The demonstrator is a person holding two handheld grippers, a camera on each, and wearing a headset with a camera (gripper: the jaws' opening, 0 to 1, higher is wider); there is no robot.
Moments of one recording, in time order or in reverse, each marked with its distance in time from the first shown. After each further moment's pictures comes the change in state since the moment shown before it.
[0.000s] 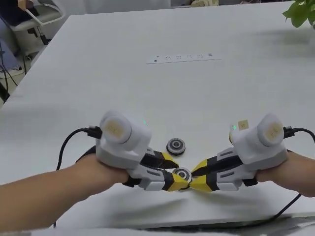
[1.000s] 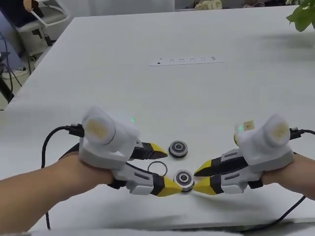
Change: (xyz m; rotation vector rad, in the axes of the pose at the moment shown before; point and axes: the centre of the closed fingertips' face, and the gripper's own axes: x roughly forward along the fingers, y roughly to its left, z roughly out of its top) left arm -0.030 0.003 0.008 0.069 -0.019 0.047; right arm -0.004 0.000 0.003 0.012 0.004 0.003
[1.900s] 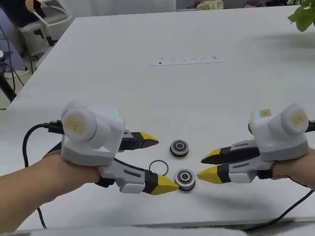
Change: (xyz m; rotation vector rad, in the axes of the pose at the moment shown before) left arm -0.029 0.001 0.014 0.007 -0.060 0.060; right arm -0.018 -0.005 0.013 0.081 -0.077 -0.048
